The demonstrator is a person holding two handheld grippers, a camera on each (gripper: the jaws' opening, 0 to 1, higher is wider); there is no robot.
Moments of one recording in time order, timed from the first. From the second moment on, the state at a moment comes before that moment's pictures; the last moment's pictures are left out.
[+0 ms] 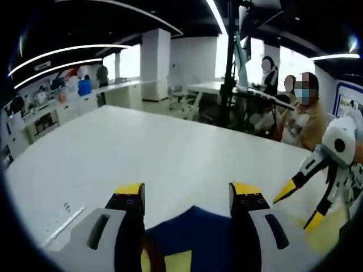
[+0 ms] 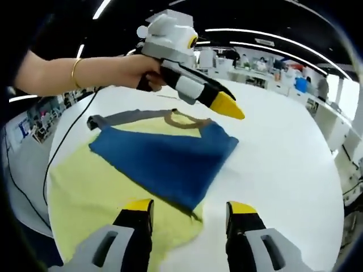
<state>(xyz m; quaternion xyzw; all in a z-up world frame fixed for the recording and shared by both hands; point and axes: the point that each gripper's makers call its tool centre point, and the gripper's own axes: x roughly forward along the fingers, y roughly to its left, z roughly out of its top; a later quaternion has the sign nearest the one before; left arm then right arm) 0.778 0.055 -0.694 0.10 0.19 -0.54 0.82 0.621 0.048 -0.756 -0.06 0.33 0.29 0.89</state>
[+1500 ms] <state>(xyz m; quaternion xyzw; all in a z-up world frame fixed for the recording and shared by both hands) 0.702 0.301 -0.642 0.08 0.20 -0.41 0.89 0.558 0.093 -0.694 -0.01 0.32 0.36 0.87</state>
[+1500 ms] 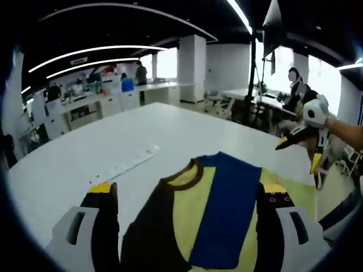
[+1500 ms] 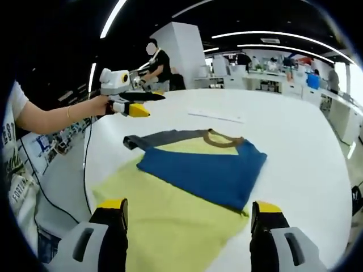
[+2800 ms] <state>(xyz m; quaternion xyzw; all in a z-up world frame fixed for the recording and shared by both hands) 0.628 0.481 -0.695 0.02 0.25 -0.23 0.94 0.523 0.105 -0.681 -0.04 0.32 0.38 0.86</state>
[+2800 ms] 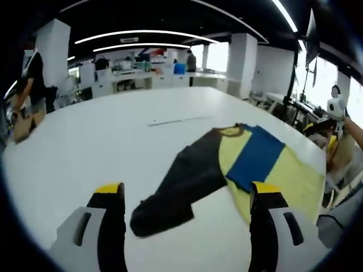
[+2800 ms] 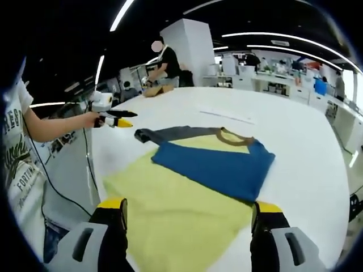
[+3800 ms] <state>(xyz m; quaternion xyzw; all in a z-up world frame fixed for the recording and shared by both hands) 0.623 0.545 -0.767 0.00 0.34 -0.15 0.93 0.521 0.103 -0.688 -0.03 0.33 0.36 0.87</state>
